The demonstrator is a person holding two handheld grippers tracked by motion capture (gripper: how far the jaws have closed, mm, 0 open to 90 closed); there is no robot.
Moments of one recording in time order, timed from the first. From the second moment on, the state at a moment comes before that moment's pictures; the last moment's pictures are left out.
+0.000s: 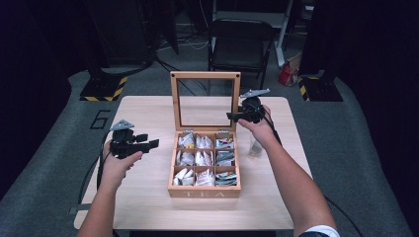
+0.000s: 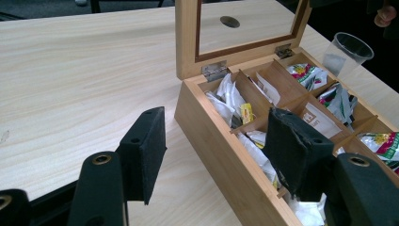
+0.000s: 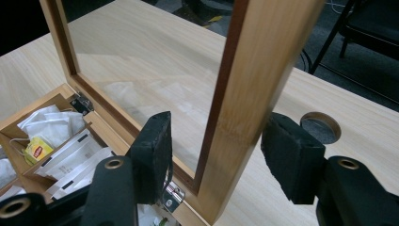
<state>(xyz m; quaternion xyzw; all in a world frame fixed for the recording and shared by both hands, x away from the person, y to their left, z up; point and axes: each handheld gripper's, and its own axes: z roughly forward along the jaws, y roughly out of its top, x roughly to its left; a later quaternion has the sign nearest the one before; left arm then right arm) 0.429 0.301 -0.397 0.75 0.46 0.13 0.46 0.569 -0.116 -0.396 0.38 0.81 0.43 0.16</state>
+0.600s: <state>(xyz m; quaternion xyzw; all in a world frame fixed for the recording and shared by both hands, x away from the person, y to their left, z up) 0.428 0.304 -0.395 0.74 0.47 0.14 0.46 0.567 -0.119 -0.389 0.40 0.80 0.42 0.14</state>
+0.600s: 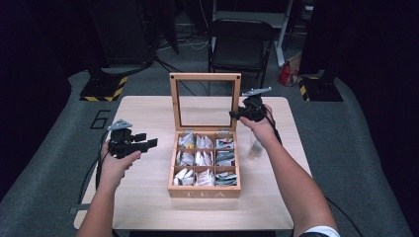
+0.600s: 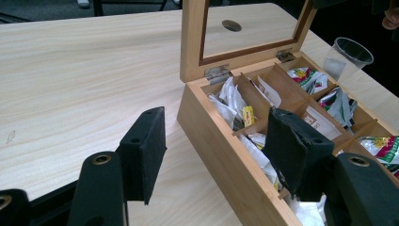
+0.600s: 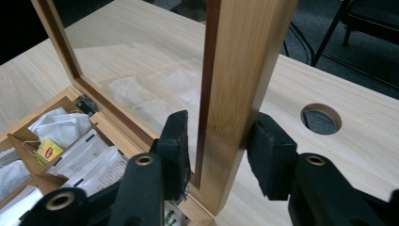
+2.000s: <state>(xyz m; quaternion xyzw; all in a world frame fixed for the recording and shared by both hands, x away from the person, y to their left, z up) 0.479 0.275 -0.370 0.76 0.44 0.14 0.46 0.544 -0.119 -0.390 0.38 0.80 0.43 0.18</state>
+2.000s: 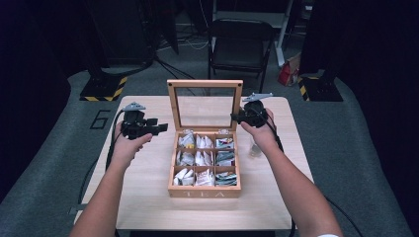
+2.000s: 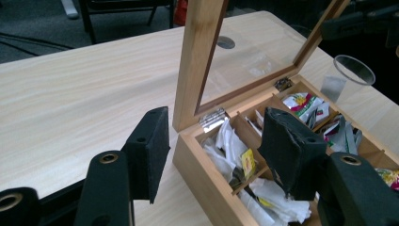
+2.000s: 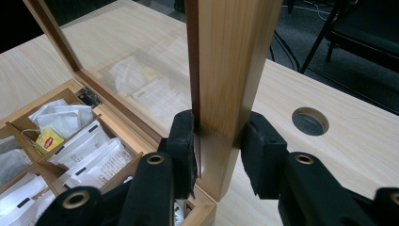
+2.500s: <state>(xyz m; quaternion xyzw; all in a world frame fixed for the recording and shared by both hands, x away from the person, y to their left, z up) 0.495 0.266 -0.356 0.77 0.42 0.14 0.46 0.535 -0.118 -0.391 0.37 0.80 0.43 0.19</state>
